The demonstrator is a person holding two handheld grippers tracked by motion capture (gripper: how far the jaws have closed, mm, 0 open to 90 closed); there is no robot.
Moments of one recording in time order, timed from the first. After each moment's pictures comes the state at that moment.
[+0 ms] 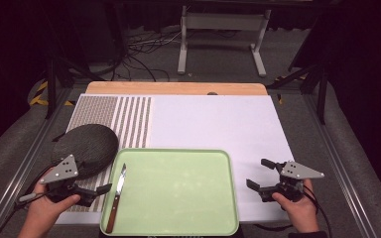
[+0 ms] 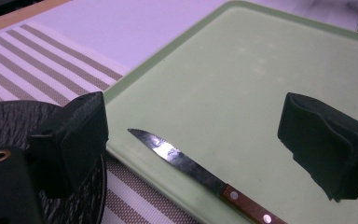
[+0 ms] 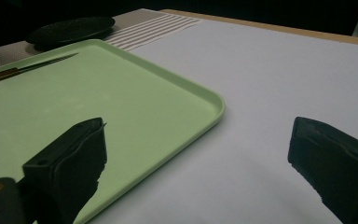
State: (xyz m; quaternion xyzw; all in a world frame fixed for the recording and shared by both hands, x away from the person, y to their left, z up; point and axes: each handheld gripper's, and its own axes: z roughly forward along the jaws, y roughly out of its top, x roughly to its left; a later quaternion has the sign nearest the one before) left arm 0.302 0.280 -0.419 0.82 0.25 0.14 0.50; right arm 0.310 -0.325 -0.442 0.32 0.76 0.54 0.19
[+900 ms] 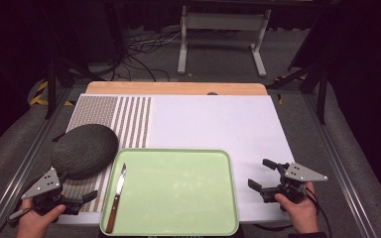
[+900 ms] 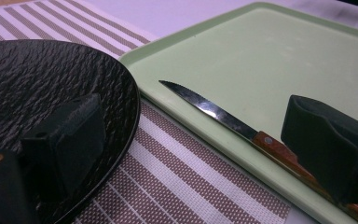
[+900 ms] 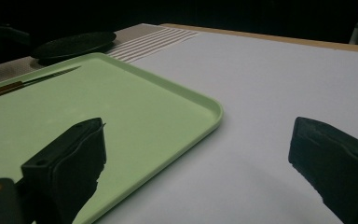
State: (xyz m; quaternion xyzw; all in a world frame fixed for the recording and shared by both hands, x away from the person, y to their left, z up) left arm 0.290 0.322 -0.471 0.77 0.31 0.15 0.54; right arm 0.307 -0.331 -0.447 0.32 0.74 0.56 0.19
